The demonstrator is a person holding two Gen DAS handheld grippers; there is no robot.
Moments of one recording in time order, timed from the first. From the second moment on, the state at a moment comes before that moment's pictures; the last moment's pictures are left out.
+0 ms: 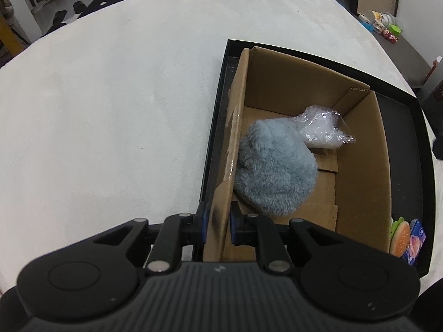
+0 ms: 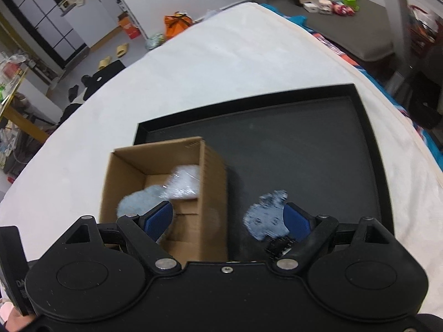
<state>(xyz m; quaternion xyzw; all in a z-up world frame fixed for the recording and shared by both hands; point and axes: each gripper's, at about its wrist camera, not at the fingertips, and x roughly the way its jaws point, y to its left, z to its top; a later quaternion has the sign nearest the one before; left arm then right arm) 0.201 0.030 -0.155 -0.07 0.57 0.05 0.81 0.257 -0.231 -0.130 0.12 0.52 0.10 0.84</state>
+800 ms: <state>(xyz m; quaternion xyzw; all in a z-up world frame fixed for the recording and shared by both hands) 0.200 0.001 -0.146 -0.03 0.56 0.07 0.83 0.242 -0.313 -0.188 0.16 0.61 0.00 0.78</state>
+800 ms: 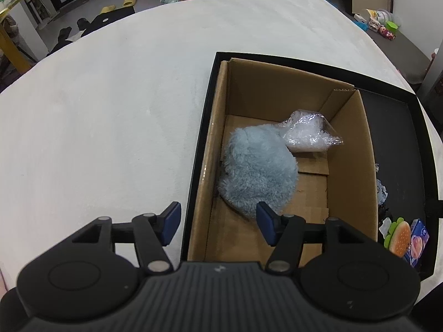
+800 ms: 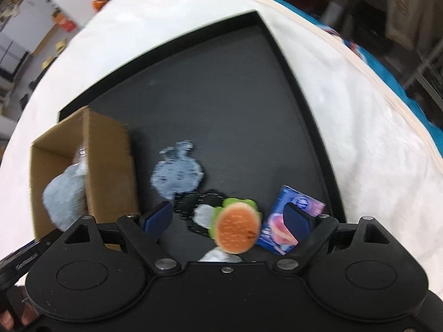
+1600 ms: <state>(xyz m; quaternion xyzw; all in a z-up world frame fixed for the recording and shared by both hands) 0.206 -0.028 -0.148 0.03 0.57 0.09 0.82 0.244 -0.362 -0.258 0.24 0.64 -0.14 0.72</state>
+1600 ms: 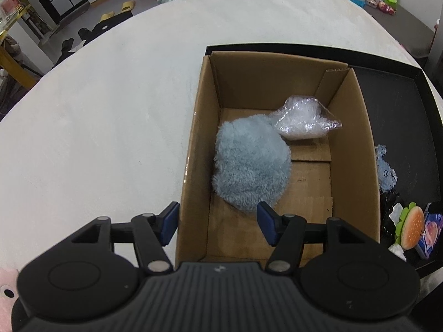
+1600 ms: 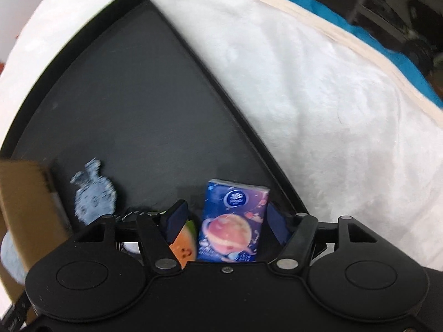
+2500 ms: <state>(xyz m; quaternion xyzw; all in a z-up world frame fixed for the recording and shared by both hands) 0.208 -0.041 -0.164 0.10 0.60 0.10 0.78 0.202 -0.357 -0.257 0.27 0.54 -0.20 0.77</state>
